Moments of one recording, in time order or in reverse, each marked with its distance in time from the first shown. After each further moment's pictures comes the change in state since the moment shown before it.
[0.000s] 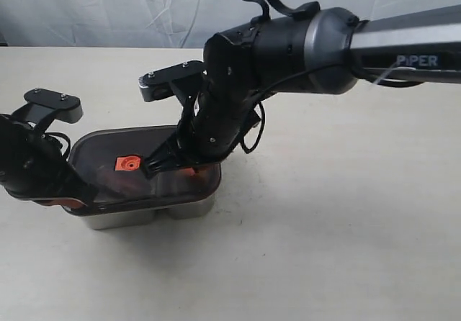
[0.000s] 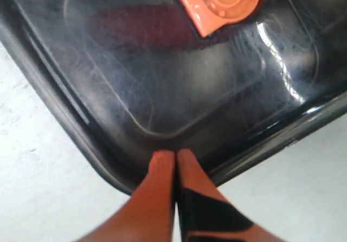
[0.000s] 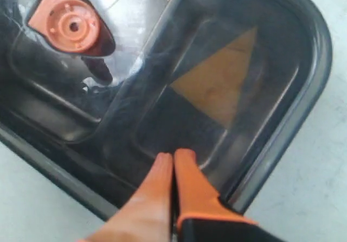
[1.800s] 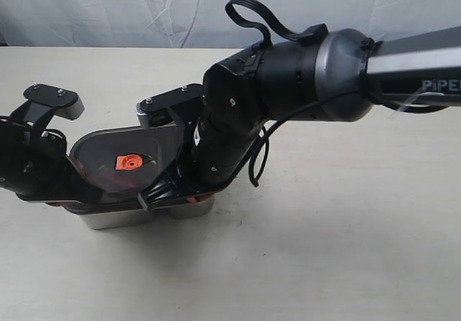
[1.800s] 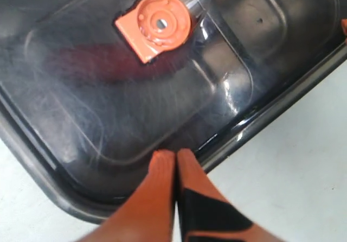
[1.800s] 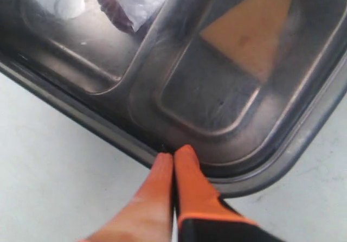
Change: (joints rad) left arm 0.000 -0.076 0.061 -0.212 -0.065 0.199; right arm 0.066 -0.048 0.117 -0.011 -0.040 0.057
